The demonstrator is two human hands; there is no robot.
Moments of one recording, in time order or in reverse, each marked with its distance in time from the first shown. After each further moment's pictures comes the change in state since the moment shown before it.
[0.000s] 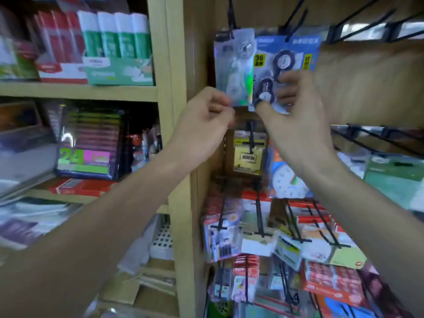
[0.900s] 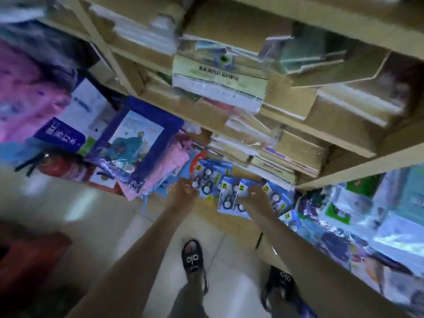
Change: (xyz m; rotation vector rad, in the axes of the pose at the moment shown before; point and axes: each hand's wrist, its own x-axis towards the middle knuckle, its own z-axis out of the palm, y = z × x) left_hand -0.524 -0.520 -0.322 0.311 0.054 -1.369; right_hand -0.648 0.134 0.399 -0.322 -1.172 1.289
